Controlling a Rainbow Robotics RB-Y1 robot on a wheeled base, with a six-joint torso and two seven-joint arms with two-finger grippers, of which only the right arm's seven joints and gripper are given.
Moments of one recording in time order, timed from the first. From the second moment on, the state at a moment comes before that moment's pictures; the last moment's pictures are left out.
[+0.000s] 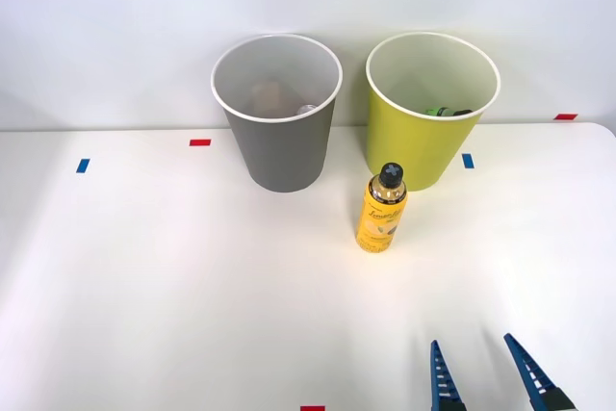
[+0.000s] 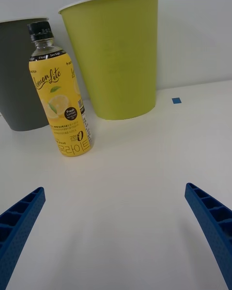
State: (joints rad) arm 0.85 -0.09 0.16 -1.79 0.34 -0.68 1.10
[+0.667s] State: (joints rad) arm 0.85 -0.09 0.16 -1.79 0.34 -0.68 1.10
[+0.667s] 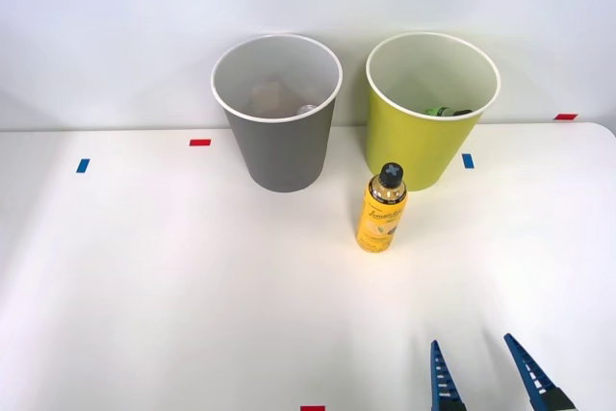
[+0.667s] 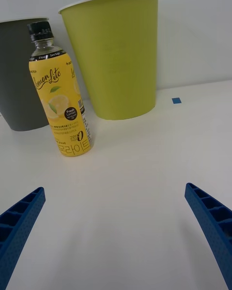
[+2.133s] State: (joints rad) arm 0.85 -0.09 0.15 -1.79 0.34 -0.68 1.10
